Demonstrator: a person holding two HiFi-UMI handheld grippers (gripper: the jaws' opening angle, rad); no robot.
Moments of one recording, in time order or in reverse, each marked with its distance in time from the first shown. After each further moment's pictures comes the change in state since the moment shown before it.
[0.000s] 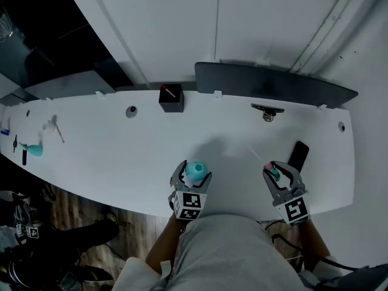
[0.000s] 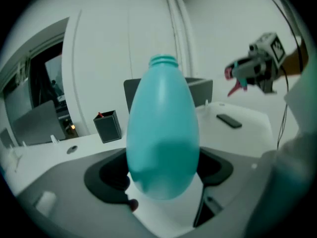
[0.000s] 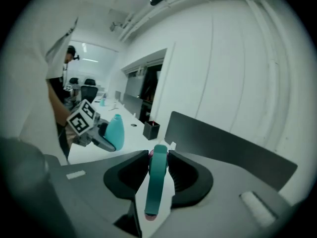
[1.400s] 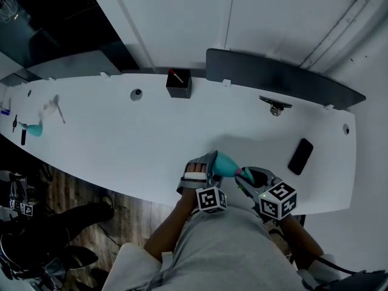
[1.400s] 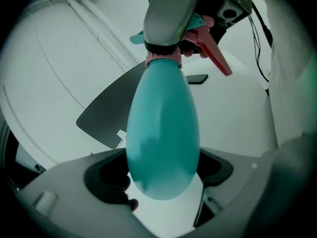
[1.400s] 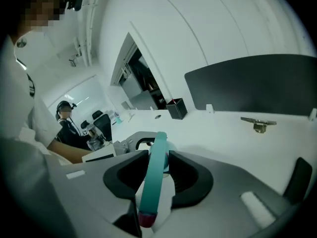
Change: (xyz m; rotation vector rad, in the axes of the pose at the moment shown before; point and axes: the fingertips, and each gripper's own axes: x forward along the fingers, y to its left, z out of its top) left arm 0.024 -0.077 -0.001 0.760 0.102 -0.053; right arm 0.046 0.102 0.003 0.598 0.175 0.394
